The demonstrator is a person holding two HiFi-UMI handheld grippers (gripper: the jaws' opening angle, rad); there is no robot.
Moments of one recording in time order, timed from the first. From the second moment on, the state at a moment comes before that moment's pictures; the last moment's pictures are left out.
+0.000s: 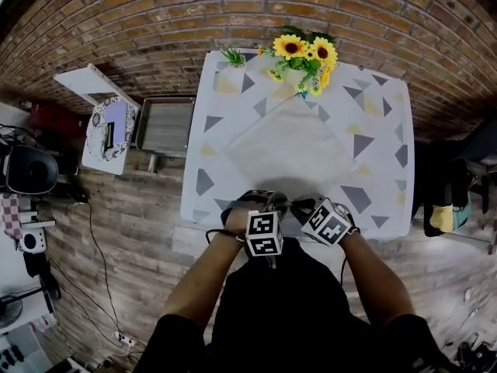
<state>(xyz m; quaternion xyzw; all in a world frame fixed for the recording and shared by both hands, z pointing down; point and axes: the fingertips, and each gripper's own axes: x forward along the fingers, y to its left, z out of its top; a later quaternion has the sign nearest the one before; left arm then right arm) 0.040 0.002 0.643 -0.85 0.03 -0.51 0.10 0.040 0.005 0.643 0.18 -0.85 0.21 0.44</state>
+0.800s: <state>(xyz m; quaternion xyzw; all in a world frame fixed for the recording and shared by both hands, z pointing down) 0.044 -0.021 0.640 -0.87 0.02 -0.48 -0.09 0.044 -0.019 0.638 0.17 -0.86 0.13 0.47</state>
